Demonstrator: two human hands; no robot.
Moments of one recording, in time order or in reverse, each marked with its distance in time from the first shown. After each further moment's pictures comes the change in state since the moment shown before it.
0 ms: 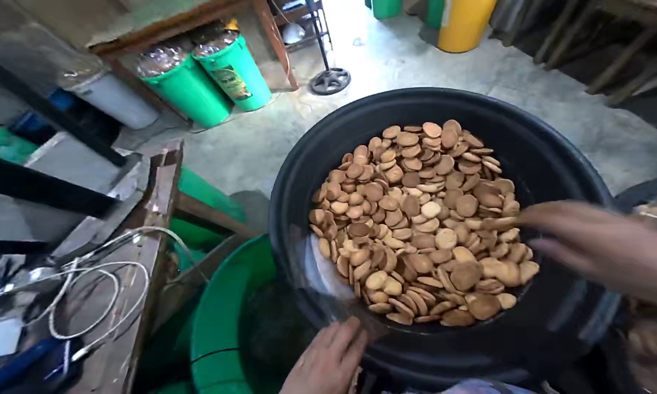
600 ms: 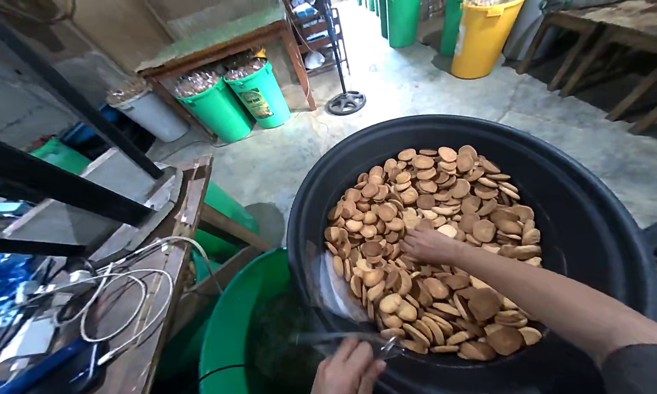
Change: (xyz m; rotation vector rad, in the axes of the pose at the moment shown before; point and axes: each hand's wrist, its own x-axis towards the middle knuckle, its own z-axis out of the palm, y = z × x) left_hand 0.010 0.007 0.014 -0.200 0.244 -0.325; right_hand 0.184 0.023 0.181 -0.325 -0.332 -0.459
